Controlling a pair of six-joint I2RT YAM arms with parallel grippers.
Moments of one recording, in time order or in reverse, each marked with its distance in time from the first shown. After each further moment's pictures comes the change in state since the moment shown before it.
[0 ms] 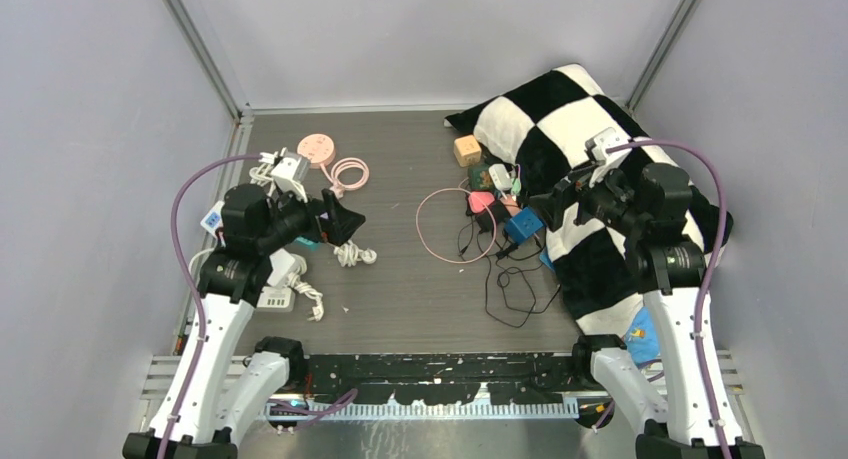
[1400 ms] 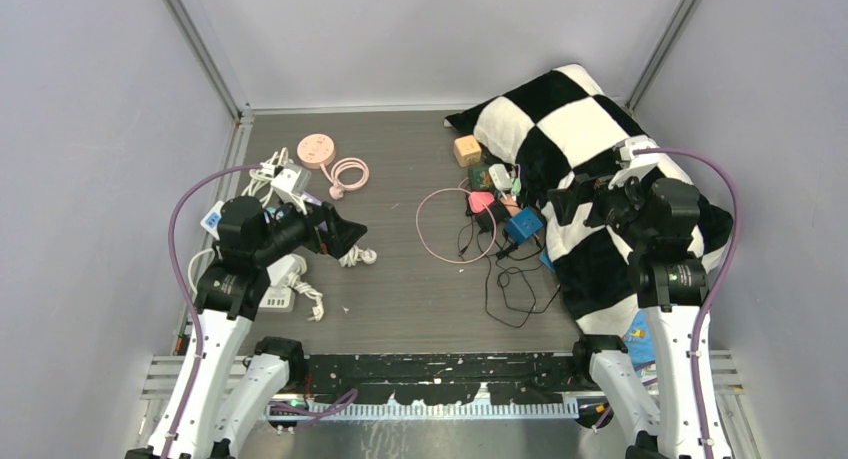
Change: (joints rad) left arm -0.016 -0.103 -0.046 -0.005 0.044 0.023; right arm -0.077 -0.121 -0.072 0.023 0.187 0.207
